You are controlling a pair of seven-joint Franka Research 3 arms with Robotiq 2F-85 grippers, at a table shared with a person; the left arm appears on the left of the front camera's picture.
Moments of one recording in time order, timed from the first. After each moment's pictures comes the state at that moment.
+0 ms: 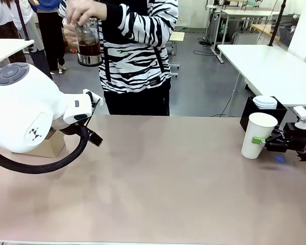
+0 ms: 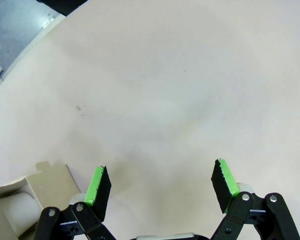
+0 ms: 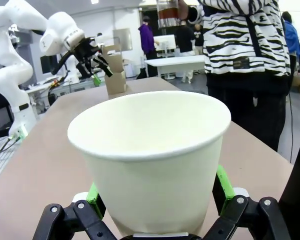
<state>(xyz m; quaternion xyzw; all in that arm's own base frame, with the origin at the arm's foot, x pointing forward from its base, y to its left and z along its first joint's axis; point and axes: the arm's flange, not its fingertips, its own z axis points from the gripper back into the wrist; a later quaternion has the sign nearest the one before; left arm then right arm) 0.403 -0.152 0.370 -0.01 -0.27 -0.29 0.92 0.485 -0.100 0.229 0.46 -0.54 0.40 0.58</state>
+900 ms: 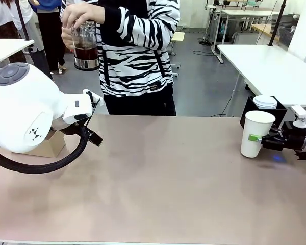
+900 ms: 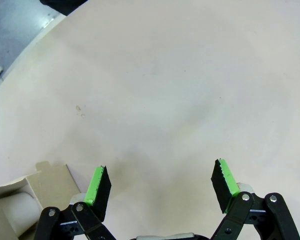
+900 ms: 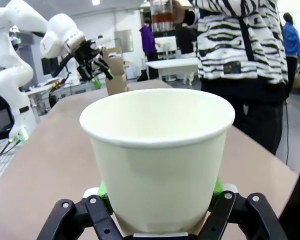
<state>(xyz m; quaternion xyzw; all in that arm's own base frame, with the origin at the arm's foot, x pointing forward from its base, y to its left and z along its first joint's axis) 0.403 -0.152 0.370 -0.01 -0.27 -0.29 0.92 0.485 -0.088 0.241 0.46 -0.54 0.40 0.58</state>
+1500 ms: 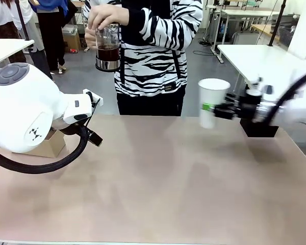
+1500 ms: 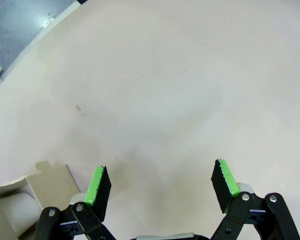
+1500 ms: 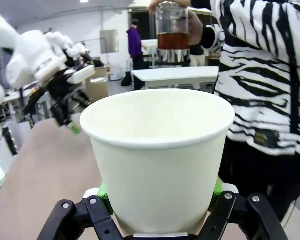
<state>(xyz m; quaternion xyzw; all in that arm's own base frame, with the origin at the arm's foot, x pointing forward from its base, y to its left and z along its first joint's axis) 0.403 -0.152 0.370 -0.01 -0.27 -0.29 0.92 0.517 0.100 0.338 0.42 -0.57 0.40 0.59</state>
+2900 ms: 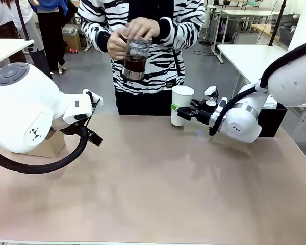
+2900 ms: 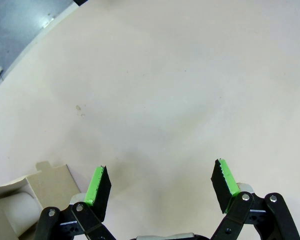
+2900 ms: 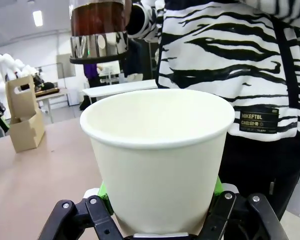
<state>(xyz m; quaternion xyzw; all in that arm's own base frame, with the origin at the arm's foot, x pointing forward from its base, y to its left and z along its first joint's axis) 0.403 -0.152 0.370 -0.01 -0.27 -0.29 0.92 0.630 0.177 0.226 0.38 -0.64 0.30 0.60</state>
